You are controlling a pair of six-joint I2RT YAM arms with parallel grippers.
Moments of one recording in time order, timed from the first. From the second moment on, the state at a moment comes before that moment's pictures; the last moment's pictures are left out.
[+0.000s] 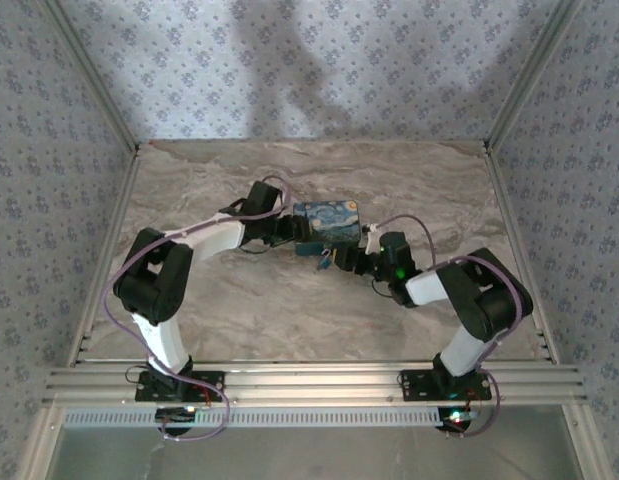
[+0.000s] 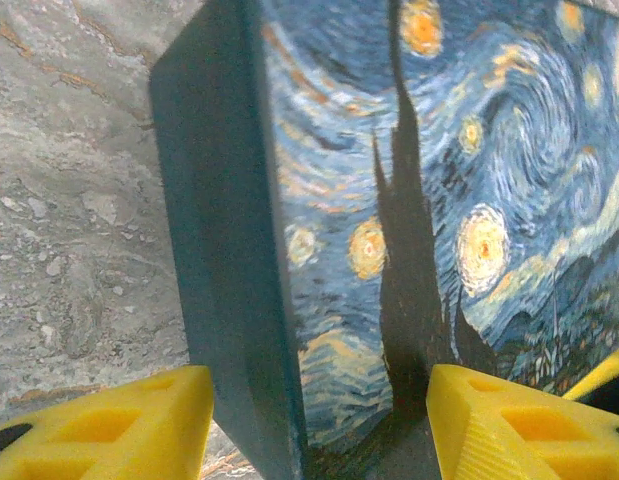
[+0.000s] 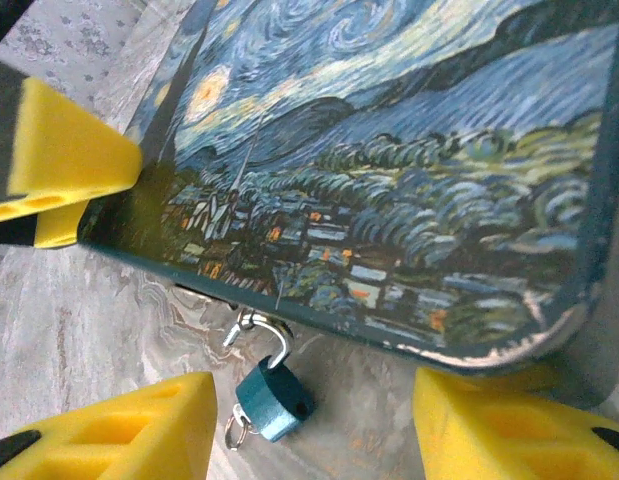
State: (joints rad) left arm -0.54 1.81 1.14 -0.23 0.34 -0.68; right arm 0.44 1.68 0.46 0.76 -0.38 0.53
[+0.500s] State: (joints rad) left arm -0.56 1.77 1.08 -0.18 0.30 -0.71; right arm 0.42 1.73 0.45 0.84 -0.48 0.55
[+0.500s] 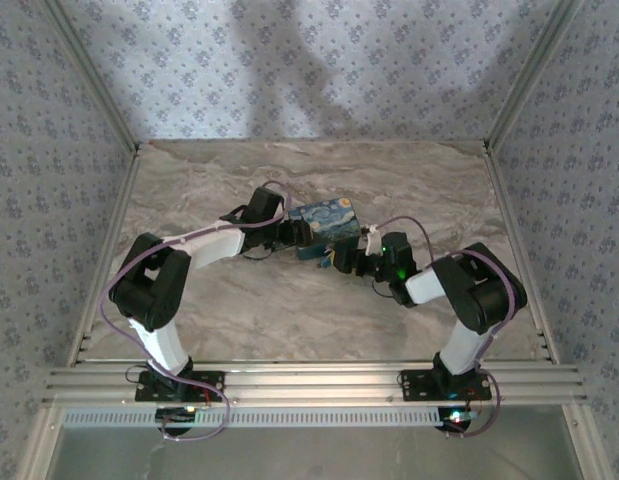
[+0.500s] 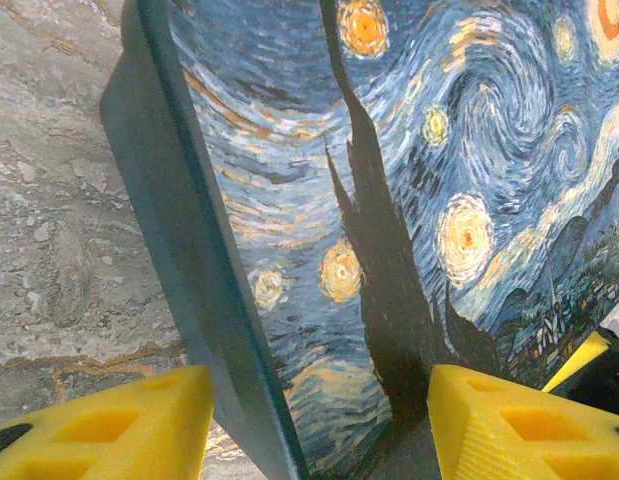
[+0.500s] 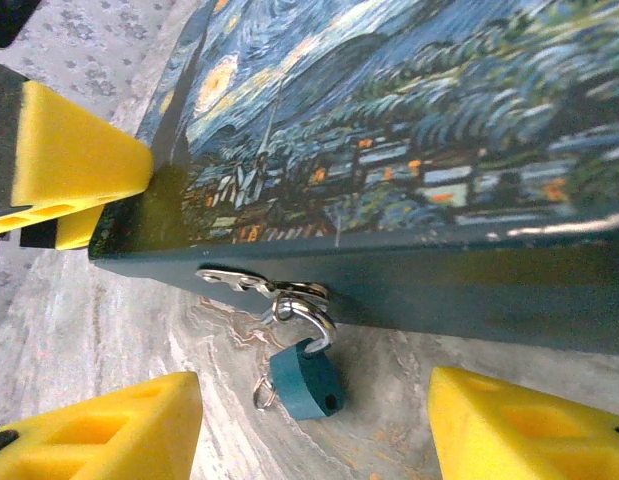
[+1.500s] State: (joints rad) left arm -0.56 1.77 1.08 -0.18 0.30 -0.73; right arm 0.45 1.88 0.52 0.96 -0.56 0.61
